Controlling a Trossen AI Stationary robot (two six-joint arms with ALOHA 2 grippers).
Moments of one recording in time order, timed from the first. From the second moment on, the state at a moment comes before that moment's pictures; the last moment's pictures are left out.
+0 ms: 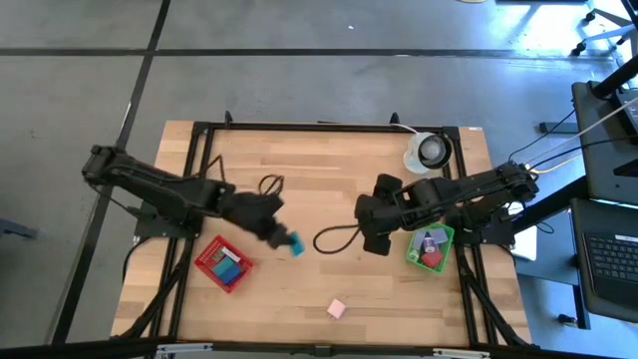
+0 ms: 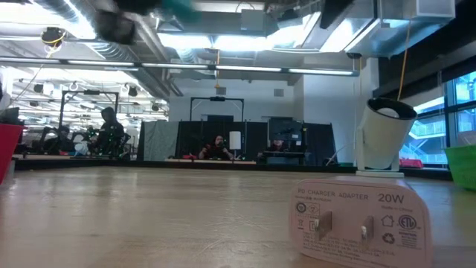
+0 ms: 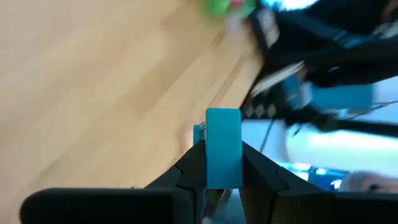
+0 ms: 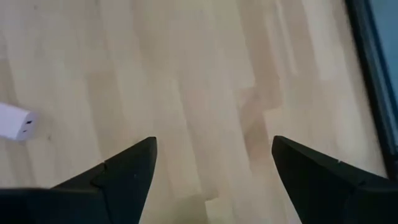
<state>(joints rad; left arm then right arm) -0.23 1.23 0.94 -0.29 0.04 -1.24 0.33 1.65 1.72 -1.35 0.35 0.46</state>
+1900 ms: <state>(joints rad) -0.74 1.45 0.94 -1.27 -0.03 -2.10 0.31 1.65 1.72 -1.22 0.44 0.45</state>
